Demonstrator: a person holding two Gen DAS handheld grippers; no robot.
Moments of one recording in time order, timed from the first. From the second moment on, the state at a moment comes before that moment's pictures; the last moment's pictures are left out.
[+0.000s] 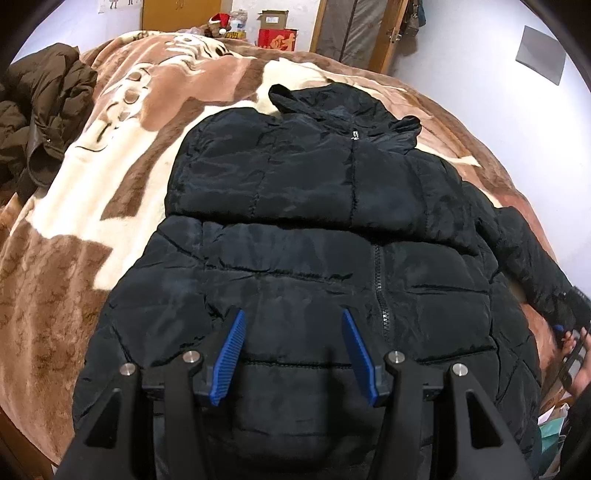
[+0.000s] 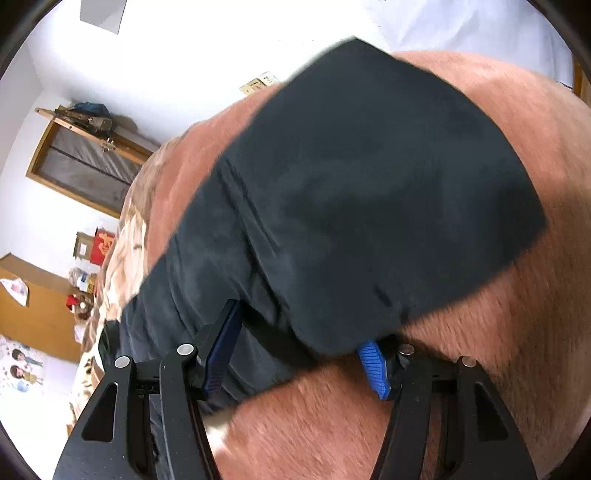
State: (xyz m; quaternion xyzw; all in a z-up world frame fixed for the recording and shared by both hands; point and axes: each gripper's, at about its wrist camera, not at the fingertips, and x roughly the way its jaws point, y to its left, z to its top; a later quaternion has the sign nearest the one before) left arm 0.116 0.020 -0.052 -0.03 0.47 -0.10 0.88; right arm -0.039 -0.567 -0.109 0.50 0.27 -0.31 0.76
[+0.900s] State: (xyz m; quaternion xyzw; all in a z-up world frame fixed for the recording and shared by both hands) left arm 0.128 0.077 -0.032 -0.09 0.44 -0.09 0.89; right arm 0.146 -0.286 0.096 0.24 0.30 0.02 0.92
